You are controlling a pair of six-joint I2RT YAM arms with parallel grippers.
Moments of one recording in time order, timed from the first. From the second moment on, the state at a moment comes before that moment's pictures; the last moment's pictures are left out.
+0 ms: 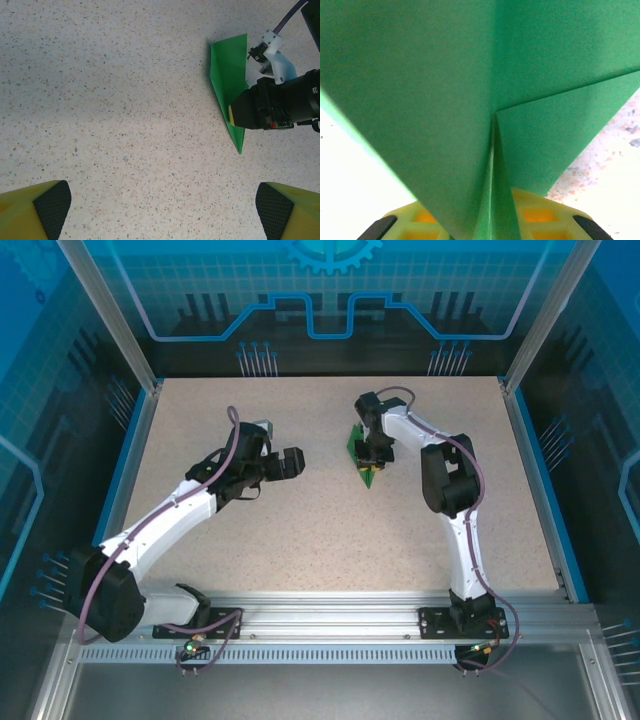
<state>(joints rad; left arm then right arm) -0.45 1.30 1.00 -0.44 -0.01 -0.58 0.38 2.30 1.88 -1.07 -0.09 0.37</state>
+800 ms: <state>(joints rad) -0.27 1.24 0.94 -0.32 -0.11 -0.58 0.37 1.61 1.44 -0.94 0.14 0.29</state>
